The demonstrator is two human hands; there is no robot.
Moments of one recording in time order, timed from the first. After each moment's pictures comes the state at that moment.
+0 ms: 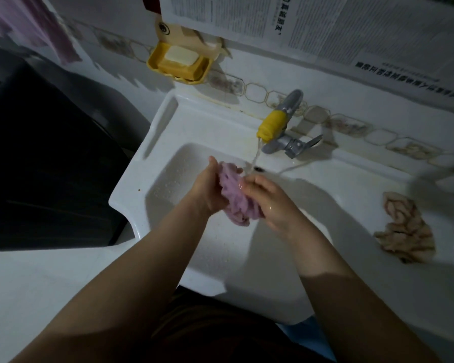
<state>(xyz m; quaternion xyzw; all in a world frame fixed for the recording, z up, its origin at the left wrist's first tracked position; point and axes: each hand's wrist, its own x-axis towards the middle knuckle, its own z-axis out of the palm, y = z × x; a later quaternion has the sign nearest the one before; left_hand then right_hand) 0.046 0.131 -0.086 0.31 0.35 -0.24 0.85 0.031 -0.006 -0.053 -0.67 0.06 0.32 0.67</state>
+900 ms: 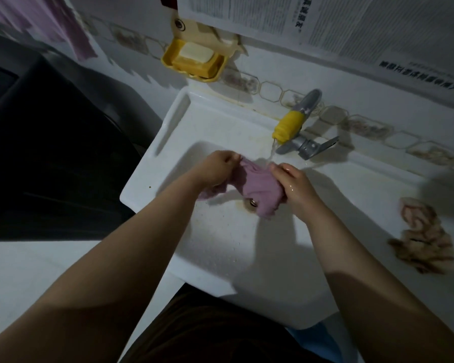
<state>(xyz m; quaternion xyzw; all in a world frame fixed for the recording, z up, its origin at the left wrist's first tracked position) 0.072 0.164 -0.077 0.83 0.13 -0.24 0.48 0.077 -0.027 -0.101 -0.75 0.11 0.25 0.60</state>
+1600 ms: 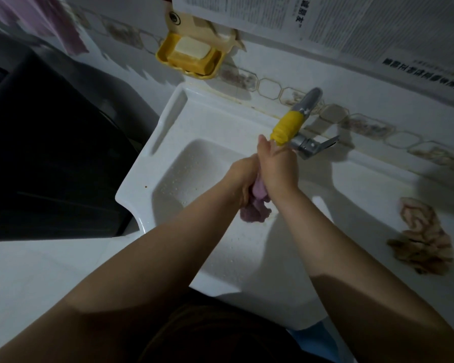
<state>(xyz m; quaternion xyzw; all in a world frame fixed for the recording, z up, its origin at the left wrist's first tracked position) 0.073 0.091 -0.065 0.55 0.36 -0.23 0.71 0.097 0.025 -0.073 -0.92 0.07 0.05 0.39</state>
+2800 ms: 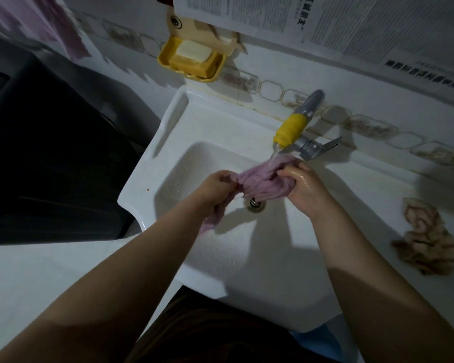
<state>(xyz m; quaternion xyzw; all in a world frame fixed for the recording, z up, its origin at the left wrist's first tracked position) 0.048 0.153 -0.113 0.68 0.28 -0.26 0.62 0.096 -0.036 -0.101 -0.61 0.15 0.29 0.72</state>
